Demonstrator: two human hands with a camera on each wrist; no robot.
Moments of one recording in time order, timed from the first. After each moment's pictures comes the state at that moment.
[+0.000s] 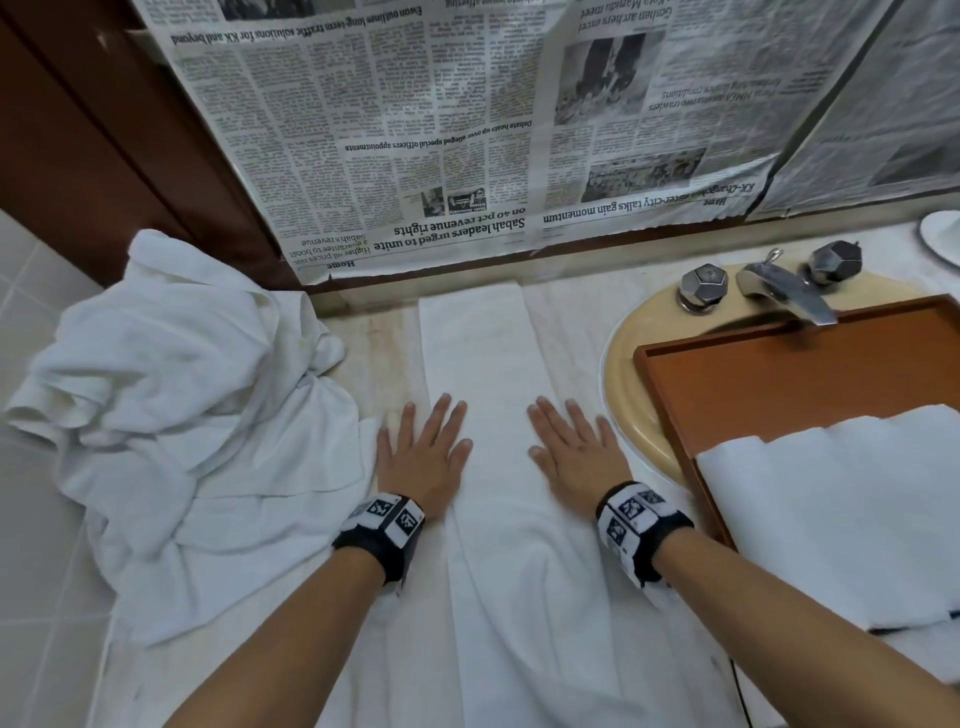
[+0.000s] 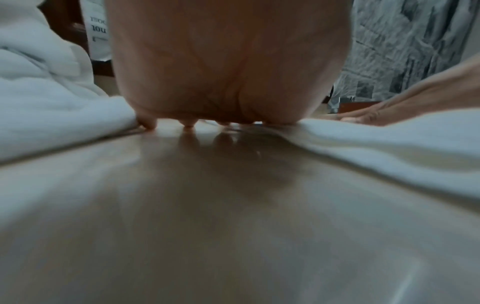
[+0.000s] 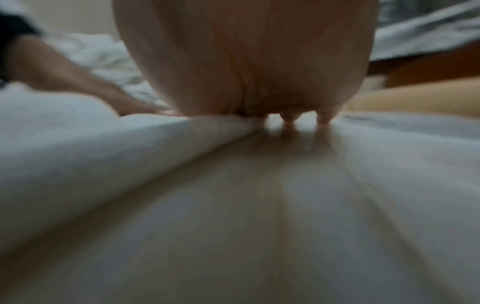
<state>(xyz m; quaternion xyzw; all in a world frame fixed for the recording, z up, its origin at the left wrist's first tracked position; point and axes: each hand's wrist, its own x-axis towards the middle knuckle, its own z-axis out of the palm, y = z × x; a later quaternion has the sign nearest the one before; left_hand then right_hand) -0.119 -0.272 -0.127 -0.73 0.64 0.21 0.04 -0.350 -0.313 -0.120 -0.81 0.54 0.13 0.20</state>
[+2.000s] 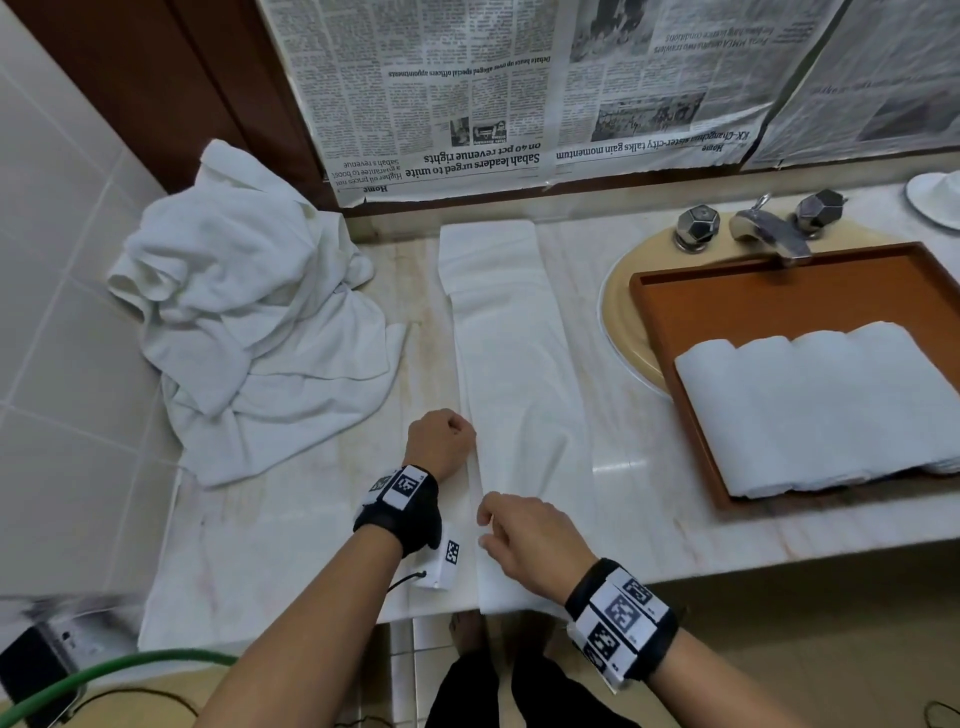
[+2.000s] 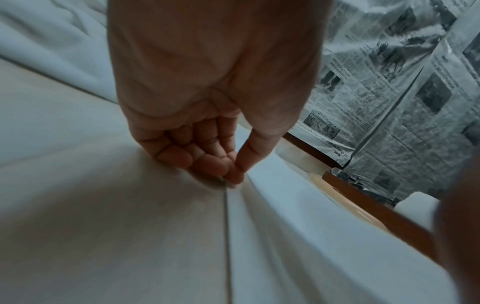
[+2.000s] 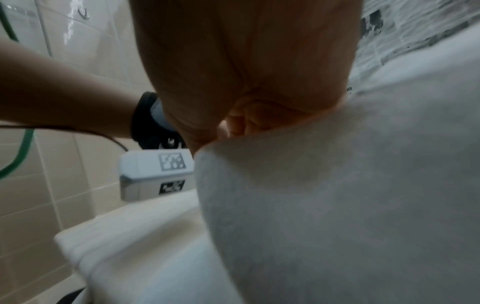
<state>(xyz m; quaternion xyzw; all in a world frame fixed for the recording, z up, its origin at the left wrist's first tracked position) -0.153 -0.157 -0.098 -0.79 0.45 0.38 -0.19 -0.327 -0.088 -0.058 -0.83 0.43 0.00 0.35</state>
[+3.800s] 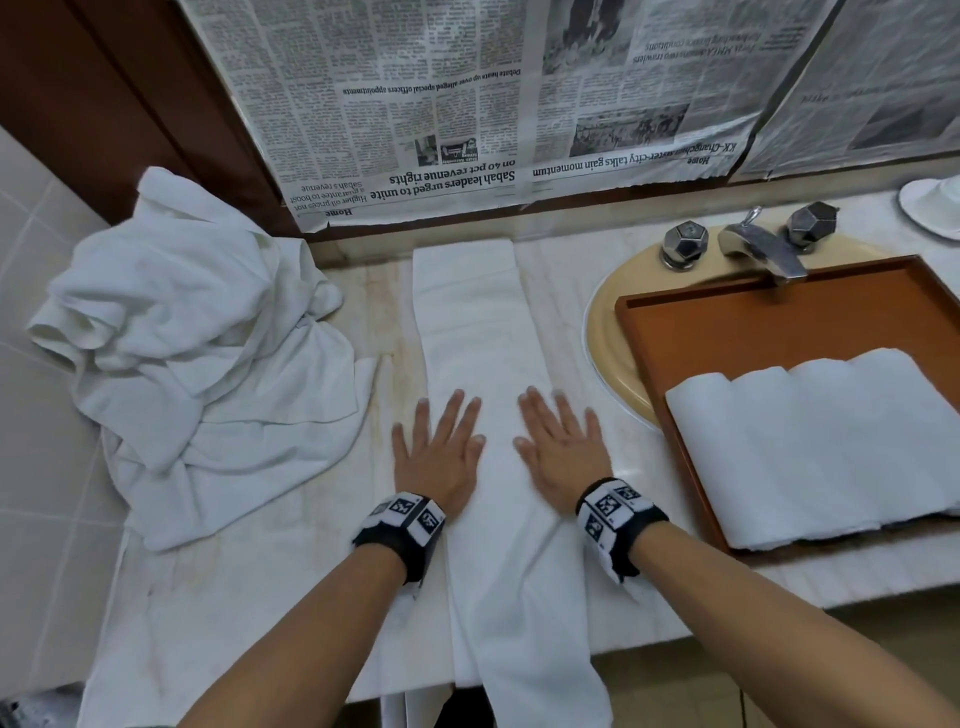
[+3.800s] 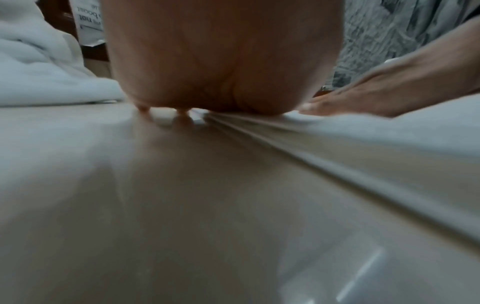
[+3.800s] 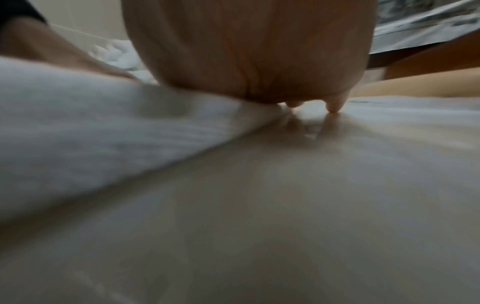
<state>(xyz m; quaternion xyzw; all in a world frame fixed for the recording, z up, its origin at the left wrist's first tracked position) -0.172 -0.195 -0.129 -0.74 0.63 0.23 0.01 -0.361 -0.239 -0.130 -0.82 0.54 0.09 0.19</state>
